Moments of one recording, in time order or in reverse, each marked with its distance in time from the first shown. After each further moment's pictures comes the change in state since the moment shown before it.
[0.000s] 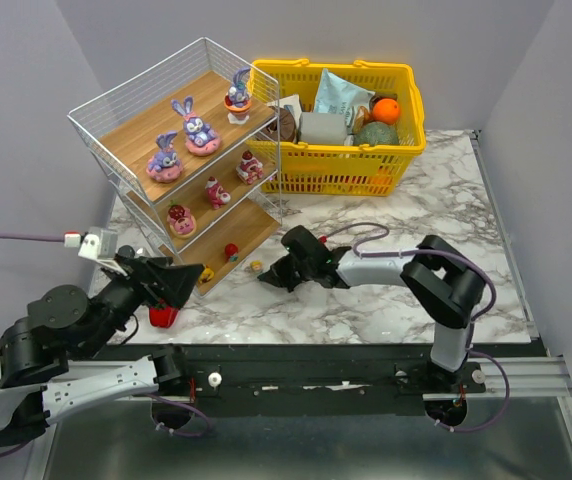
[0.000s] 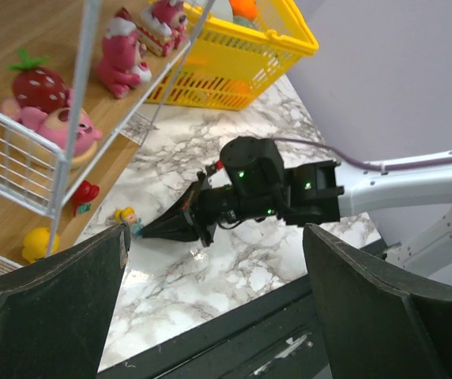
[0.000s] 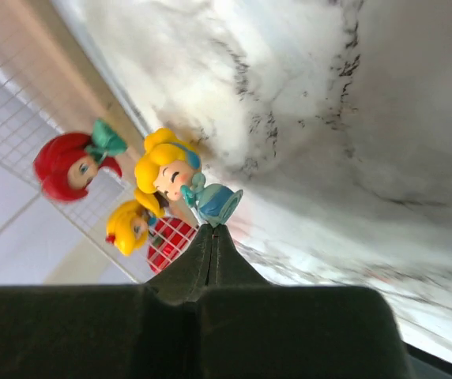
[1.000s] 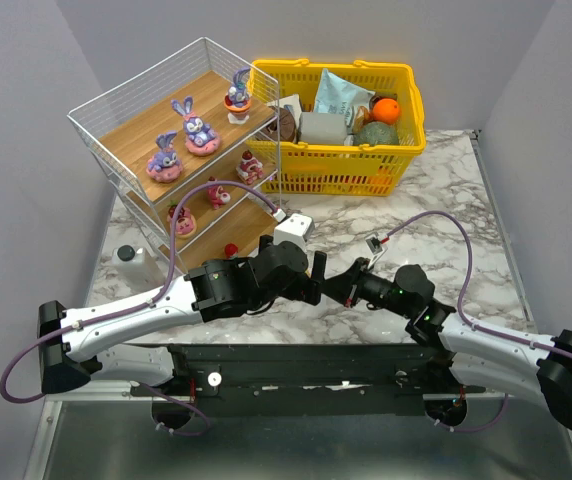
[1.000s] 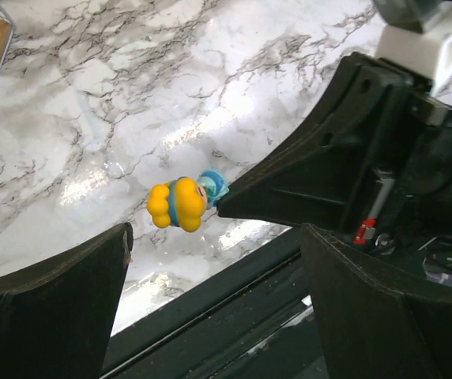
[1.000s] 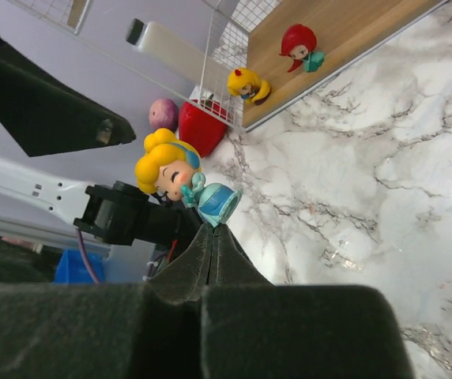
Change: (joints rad) left arm -0.038 0.815 -0.027 0.288 0.226 -0.052; right arm -0.129 -0.915 -0.808 0.646 -0.185 -0.990
